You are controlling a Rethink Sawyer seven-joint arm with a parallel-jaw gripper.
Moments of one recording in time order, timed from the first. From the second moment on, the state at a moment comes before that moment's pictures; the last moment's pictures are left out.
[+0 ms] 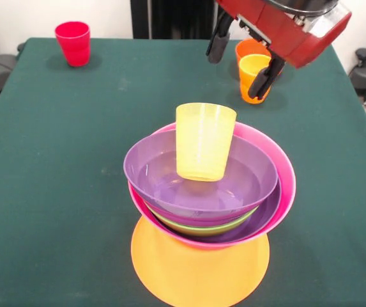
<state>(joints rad) -0.12 0.07 -1.21 0.23 0.96 1.65 2.17</state>
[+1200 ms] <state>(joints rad) 0.01 -0.05 -0.93 0.52 0.77 1.43 2.17</state>
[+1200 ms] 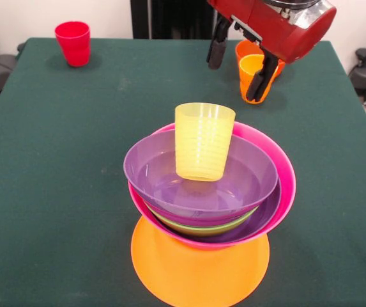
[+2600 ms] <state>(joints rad) 0.03 -0.12 -0.72 0.71 0.66 1.17 2.17</state>
